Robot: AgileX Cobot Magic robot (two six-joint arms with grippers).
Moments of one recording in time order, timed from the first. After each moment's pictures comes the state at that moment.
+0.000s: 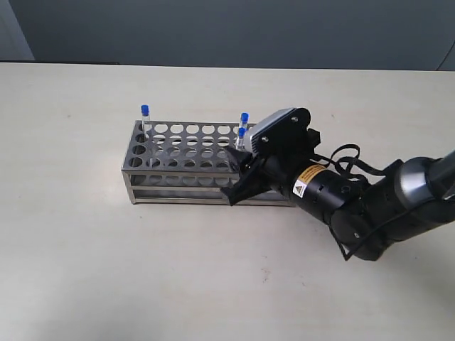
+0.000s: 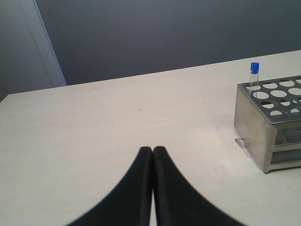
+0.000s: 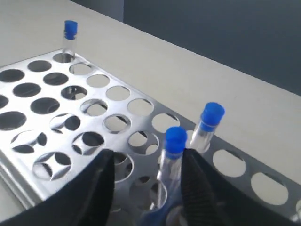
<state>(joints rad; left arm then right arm) -0.11 0.00 0.00 0.22 0.26 -0.11 0.63 1.95 -0.62 0.01 -0.97 -0.11</state>
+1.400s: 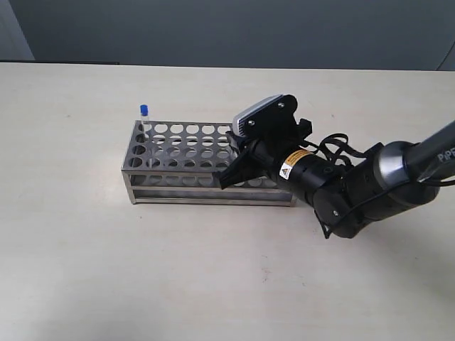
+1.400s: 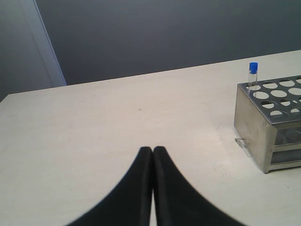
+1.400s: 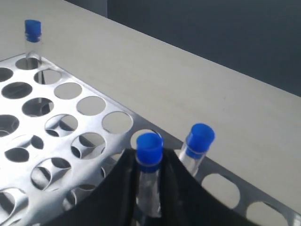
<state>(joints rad) -0.11 0.00 0.00 0.22 0.26 -0.11 0.63 1.99 -0.73 0.04 -0.86 -0.13</state>
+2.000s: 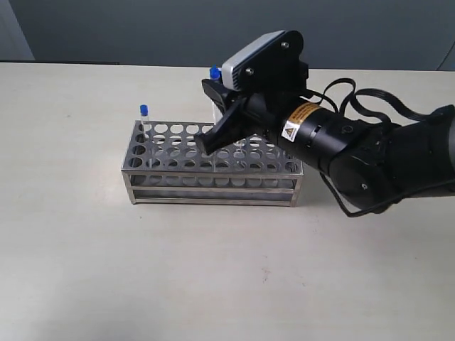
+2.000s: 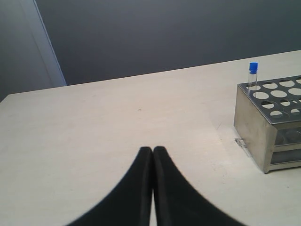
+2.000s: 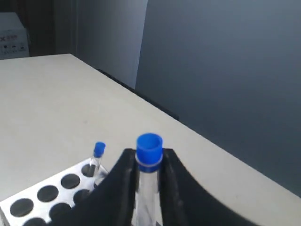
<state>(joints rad) -0.11 0.00 0.00 0.22 0.26 -0.11 0.67 1.71 -0.75 -0.05 -0.74 -0.13</state>
